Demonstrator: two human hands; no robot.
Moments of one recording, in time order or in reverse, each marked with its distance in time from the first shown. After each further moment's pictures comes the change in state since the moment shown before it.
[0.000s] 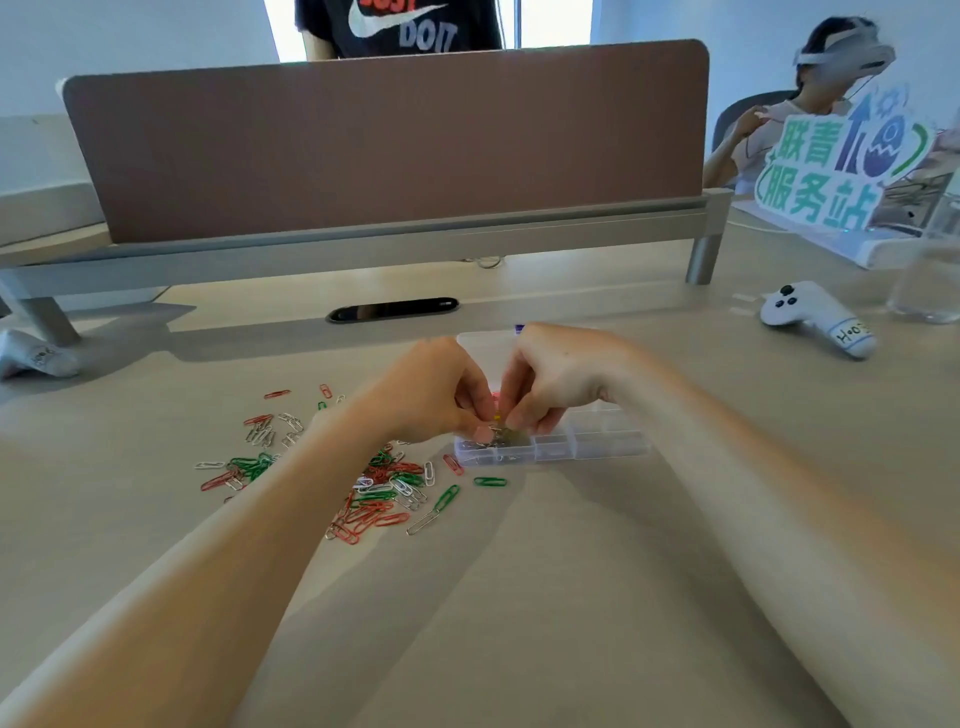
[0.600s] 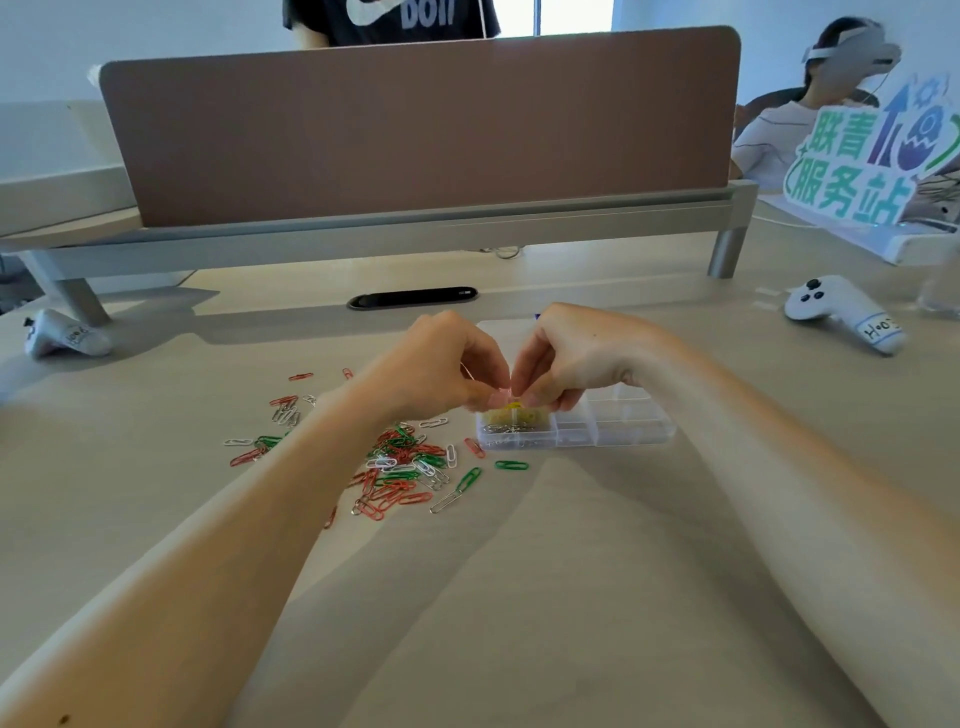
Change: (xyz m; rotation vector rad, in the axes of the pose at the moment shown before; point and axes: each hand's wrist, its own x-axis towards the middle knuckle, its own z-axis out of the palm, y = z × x) left_hand -0.013 -0.007 -0.010 -0.188 0.074 0.053; right_hand 0.001 0.000 0.000 0.024 0.025 -0.067
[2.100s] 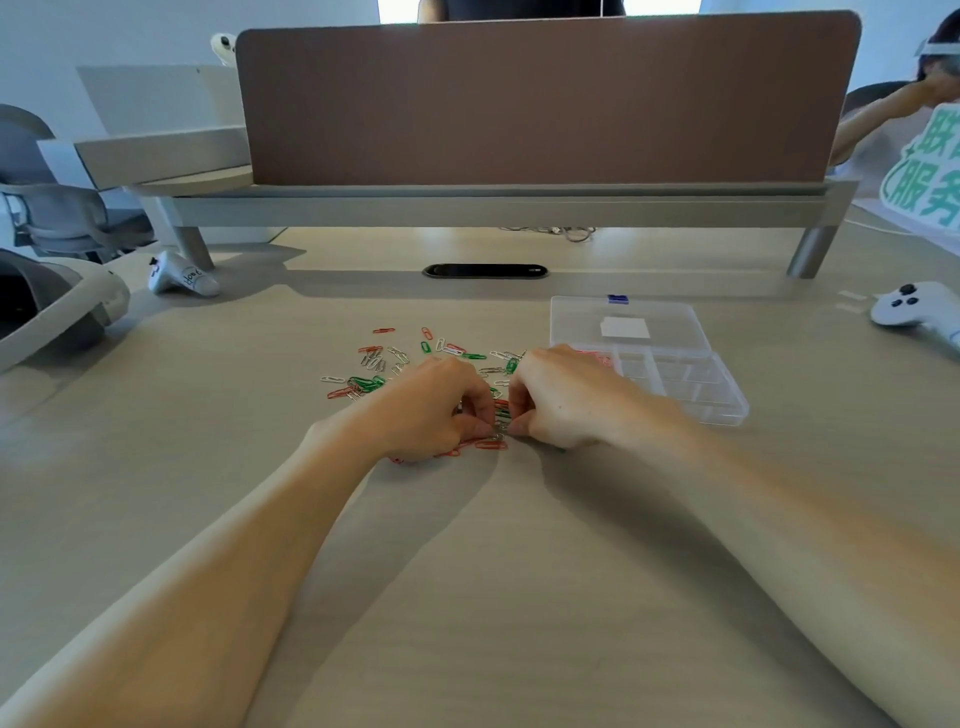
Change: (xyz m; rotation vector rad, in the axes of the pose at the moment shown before) left_hand -0.090 -0.035 0.001 0.280 -0.040 -0.109; right_hand -0.013 -0.059 0.093 -0.484 0.136 -0.081
